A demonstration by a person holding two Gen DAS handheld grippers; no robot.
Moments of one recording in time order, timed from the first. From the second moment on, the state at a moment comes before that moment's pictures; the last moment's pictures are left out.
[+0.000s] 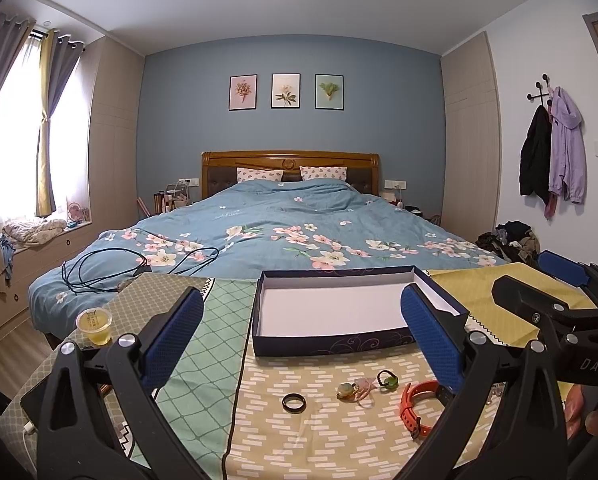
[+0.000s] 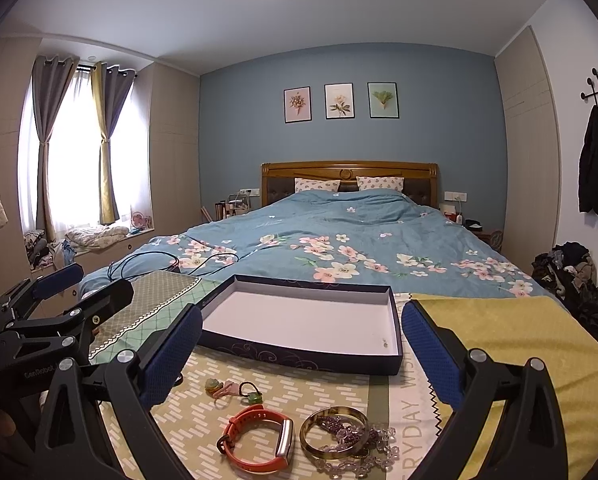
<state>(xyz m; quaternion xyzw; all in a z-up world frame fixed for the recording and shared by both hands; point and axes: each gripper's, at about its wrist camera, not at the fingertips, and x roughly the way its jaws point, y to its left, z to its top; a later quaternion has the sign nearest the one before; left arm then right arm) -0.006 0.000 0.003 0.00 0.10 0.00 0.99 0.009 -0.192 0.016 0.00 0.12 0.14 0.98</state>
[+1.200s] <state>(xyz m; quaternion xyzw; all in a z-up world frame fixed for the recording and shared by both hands) -0.006 0.000 0.005 0.00 0.10 0.00 1.00 0.009 -0.194 0.016 0.00 0.12 0.14 0.98</state>
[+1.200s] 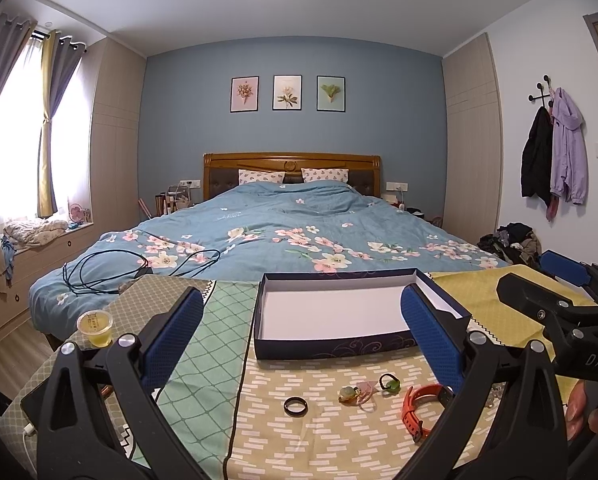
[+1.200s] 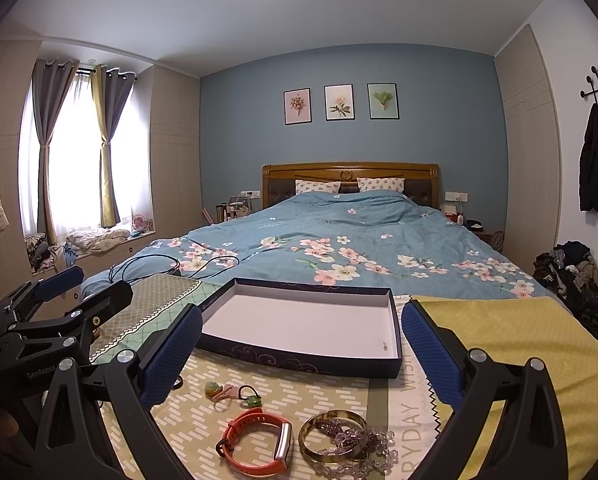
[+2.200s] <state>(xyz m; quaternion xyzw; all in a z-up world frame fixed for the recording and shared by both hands) 0.003 -0.005 -0.001 0.00 0.11 -0.01 0.99 0.020 -0.200 0.012 0.01 0.13 0.14 0.98</state>
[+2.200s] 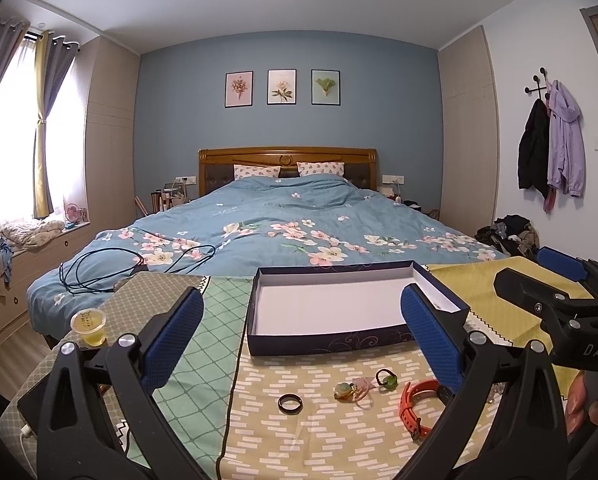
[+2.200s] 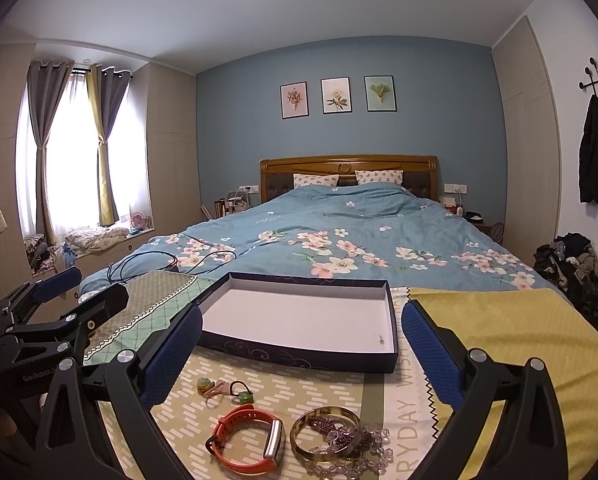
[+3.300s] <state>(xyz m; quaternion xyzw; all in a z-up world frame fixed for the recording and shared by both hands) 0.082 -0.062 -0.085 0.06 0.36 -0.19 0.91 0.105 -0.225 -0.063 -0.08 0.41 0.20 0.89</state>
